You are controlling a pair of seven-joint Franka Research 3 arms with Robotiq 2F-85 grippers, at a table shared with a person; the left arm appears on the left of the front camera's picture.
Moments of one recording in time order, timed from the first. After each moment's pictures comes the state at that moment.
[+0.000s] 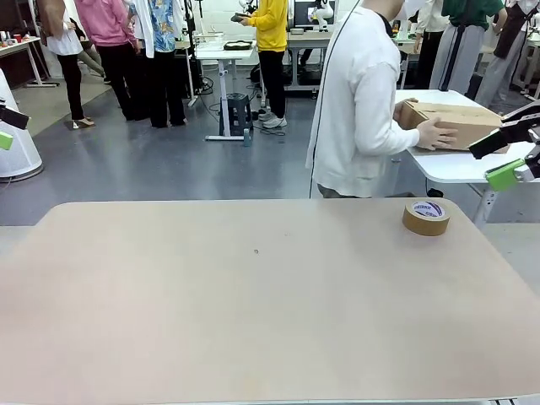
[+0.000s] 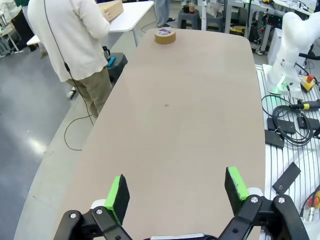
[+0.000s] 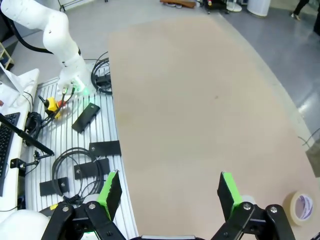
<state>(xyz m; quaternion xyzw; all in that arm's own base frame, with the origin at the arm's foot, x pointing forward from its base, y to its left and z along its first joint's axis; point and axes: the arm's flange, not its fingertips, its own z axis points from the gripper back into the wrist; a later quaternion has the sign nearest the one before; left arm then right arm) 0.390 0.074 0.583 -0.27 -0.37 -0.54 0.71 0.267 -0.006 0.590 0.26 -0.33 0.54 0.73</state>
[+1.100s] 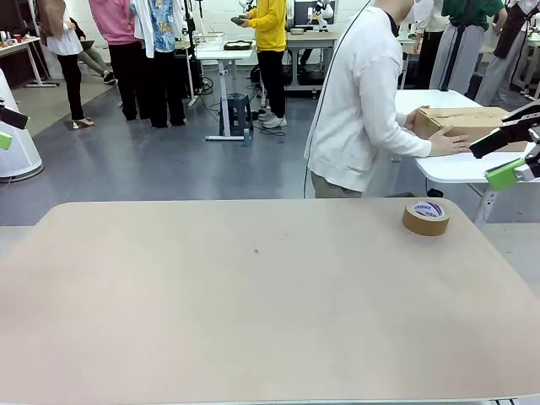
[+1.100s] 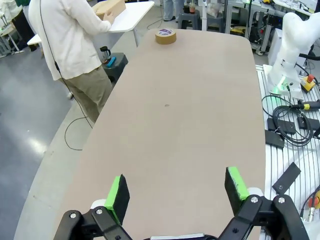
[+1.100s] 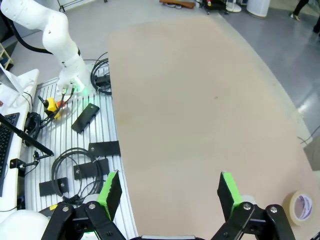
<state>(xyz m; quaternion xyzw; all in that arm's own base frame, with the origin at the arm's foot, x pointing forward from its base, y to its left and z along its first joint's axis) 0.390 0.075 0.583 -0.27 -0.37 -0.54 0.71 0.267 -0.007 0.590 0.26 -0.33 0.54 0.73</state>
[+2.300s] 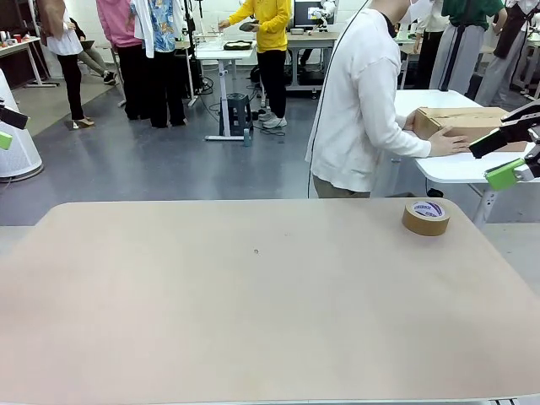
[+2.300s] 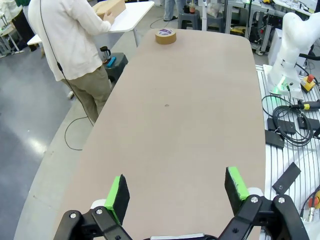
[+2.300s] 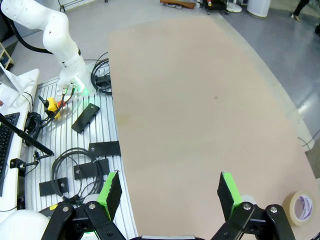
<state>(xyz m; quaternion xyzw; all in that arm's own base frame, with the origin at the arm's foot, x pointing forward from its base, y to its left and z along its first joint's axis) 0.390 0.075 0.583 -0.27 -0.37 -0.54 0.71 0.267 -0.006 0.590 0.26 -0.33 0.54 0.73</state>
